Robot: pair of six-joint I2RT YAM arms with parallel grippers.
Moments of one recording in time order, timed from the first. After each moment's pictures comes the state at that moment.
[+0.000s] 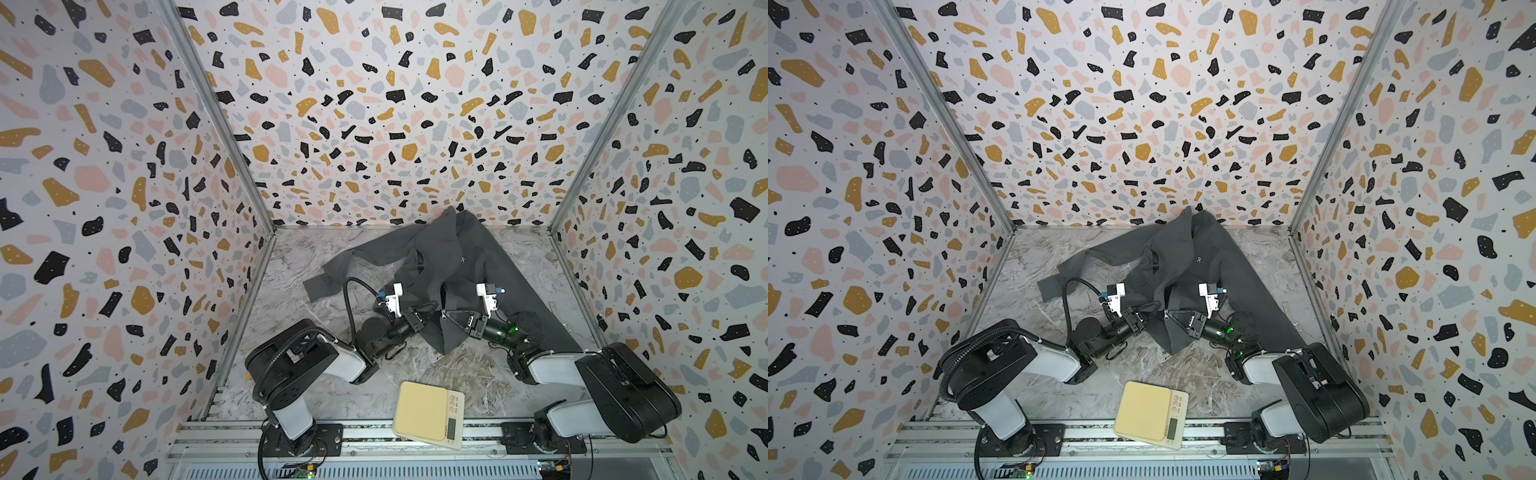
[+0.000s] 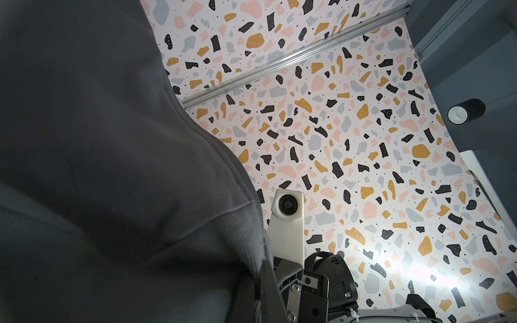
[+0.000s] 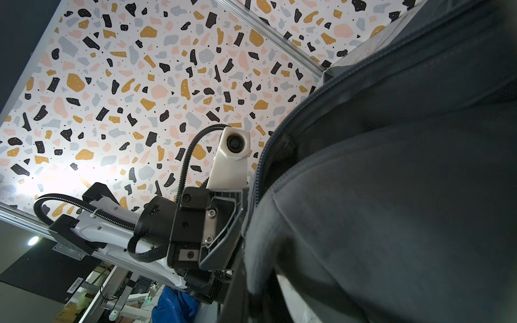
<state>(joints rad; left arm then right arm) -0.84 1.70 0.47 1.38 0.16 -1.25 0.42 1.41 0.25 1.25 -0.78 1.05</state>
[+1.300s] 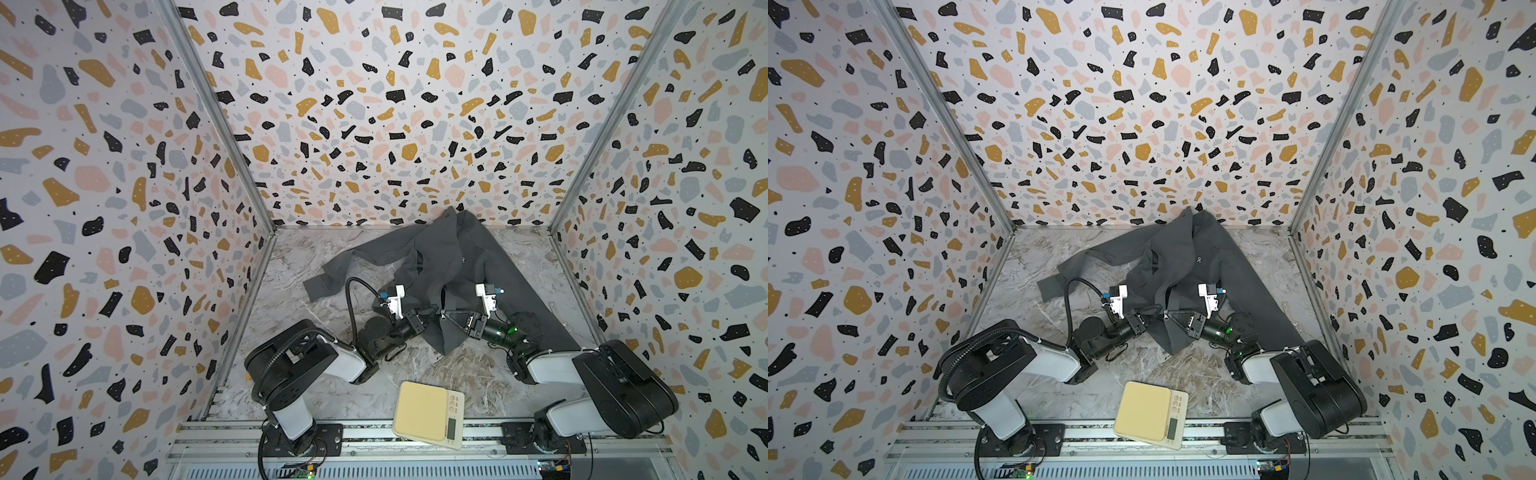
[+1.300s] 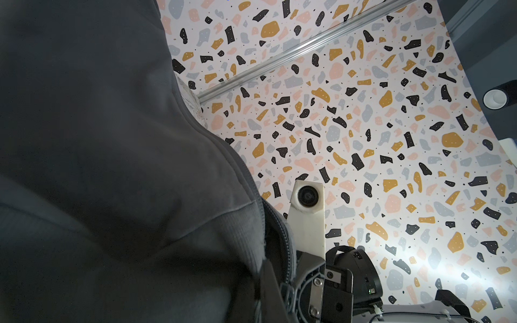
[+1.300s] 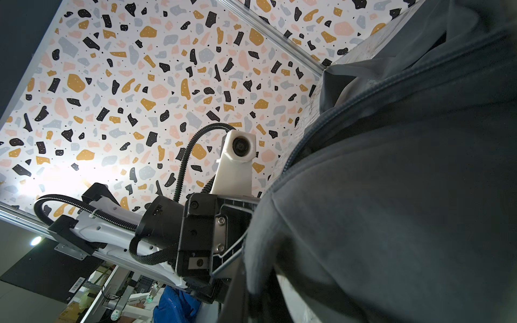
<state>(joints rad) -0.84 1.69 0.47 1.30 0.16 -1.19 0.42 1.43 0.25 1.28 -0.78 1.06</state>
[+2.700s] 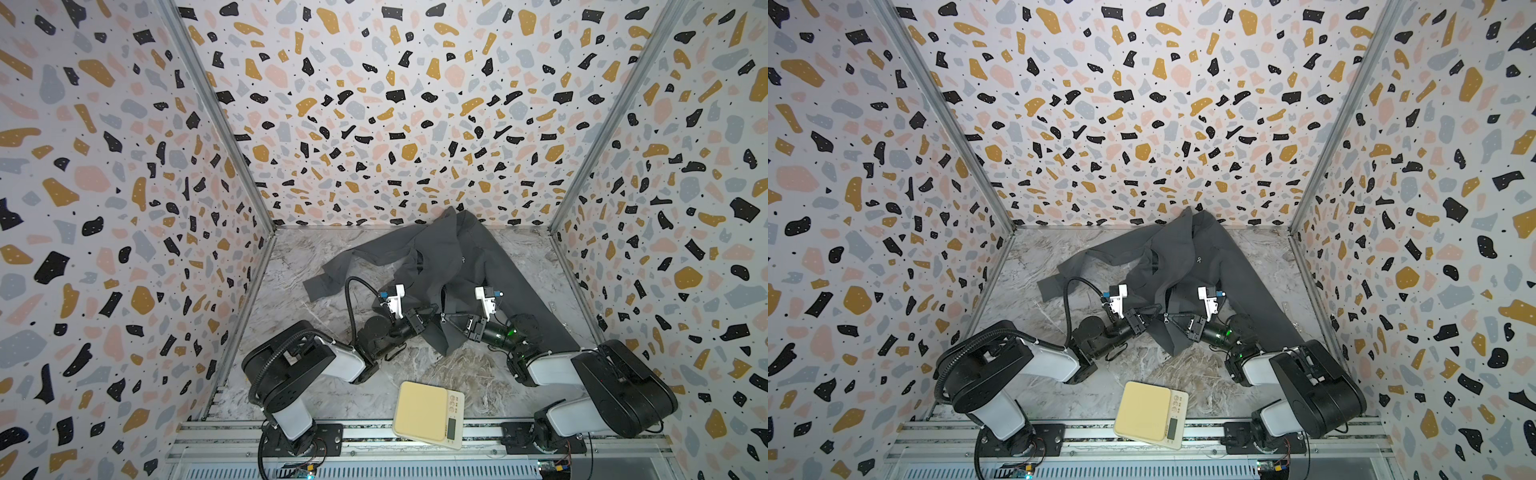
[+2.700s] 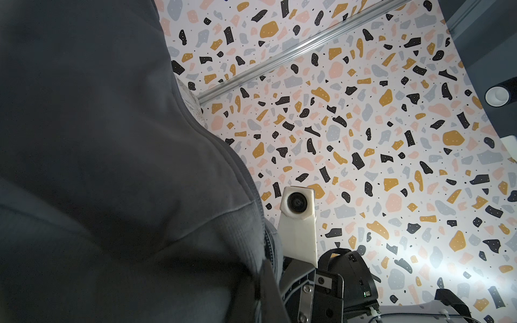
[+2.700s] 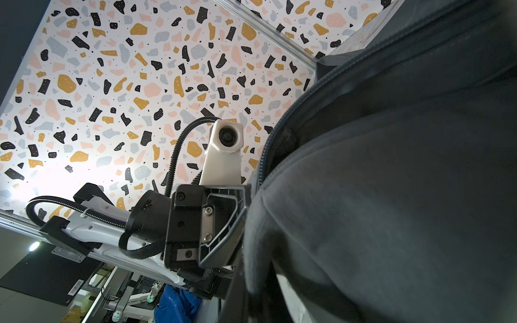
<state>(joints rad) -0.84 1.68 0.48 1.28 0.16 -1.18 0.43 1.43 0.23 1.27 -0.77 1.06</state>
